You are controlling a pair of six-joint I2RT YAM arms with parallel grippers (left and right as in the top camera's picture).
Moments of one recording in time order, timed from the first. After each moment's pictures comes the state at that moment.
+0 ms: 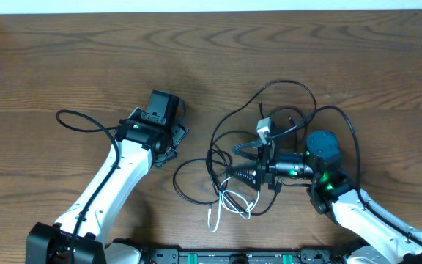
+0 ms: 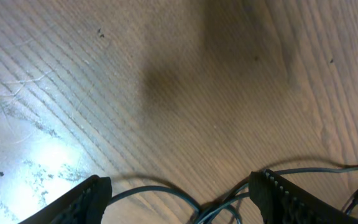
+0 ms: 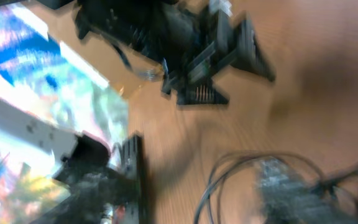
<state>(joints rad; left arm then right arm) -0.31 1.43 0.94 -0.76 -0.08 -1.21 0.46 1.28 0.39 0.65 -0.99 0.50</state>
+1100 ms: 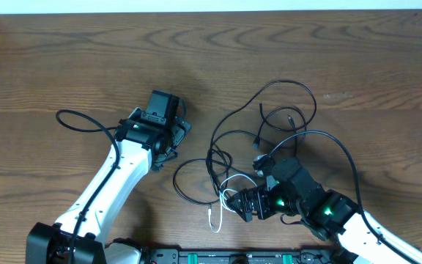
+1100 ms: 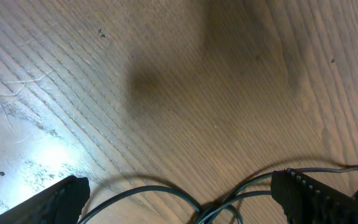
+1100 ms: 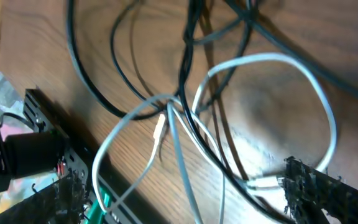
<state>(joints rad) -0.31 1.43 0.94 -0.76 -0.08 -1.21 0.77 1.04 0.45 -0.24 -0.40 0.62</state>
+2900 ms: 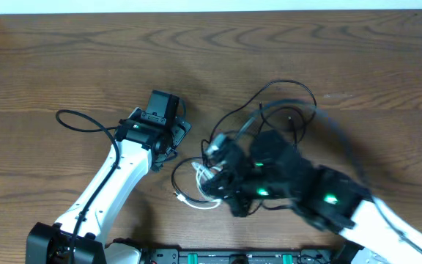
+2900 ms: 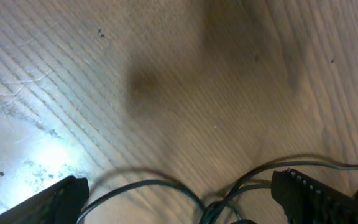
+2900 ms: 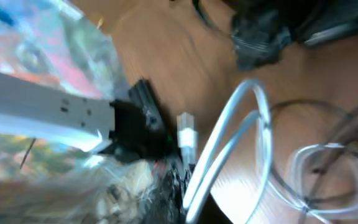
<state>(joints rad) -0.31 1.43 0.94 -0.76 -0.08 -1.21 0.89 1.12 1.05 -0.58 -0.50 0.30</state>
